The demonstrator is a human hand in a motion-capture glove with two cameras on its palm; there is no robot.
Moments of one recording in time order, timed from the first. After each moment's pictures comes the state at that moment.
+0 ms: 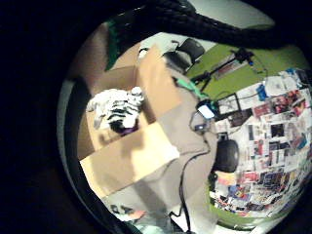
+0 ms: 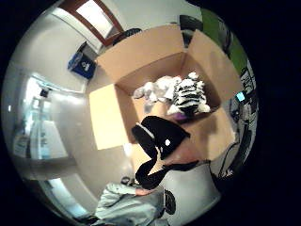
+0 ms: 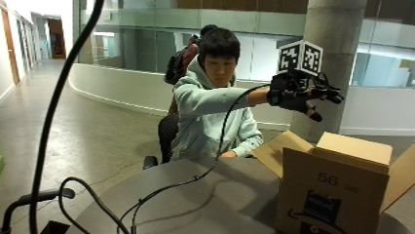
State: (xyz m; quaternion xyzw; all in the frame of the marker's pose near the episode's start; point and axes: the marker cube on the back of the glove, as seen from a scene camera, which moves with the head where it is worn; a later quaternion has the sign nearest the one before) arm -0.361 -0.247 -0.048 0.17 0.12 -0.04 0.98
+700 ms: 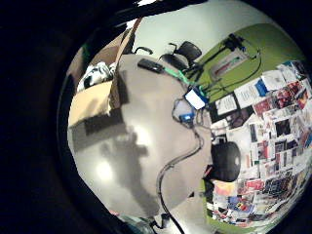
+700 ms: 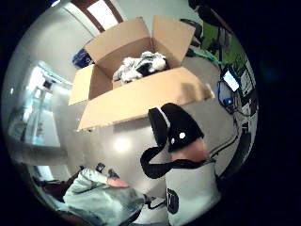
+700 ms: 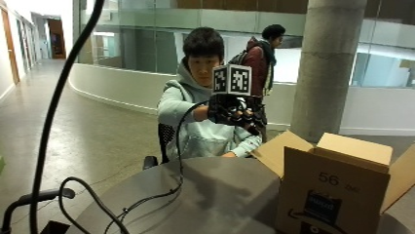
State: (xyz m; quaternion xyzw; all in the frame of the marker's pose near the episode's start) arm -0.198 -0.181 0.015 0.18 0.08 -0.07 0.98
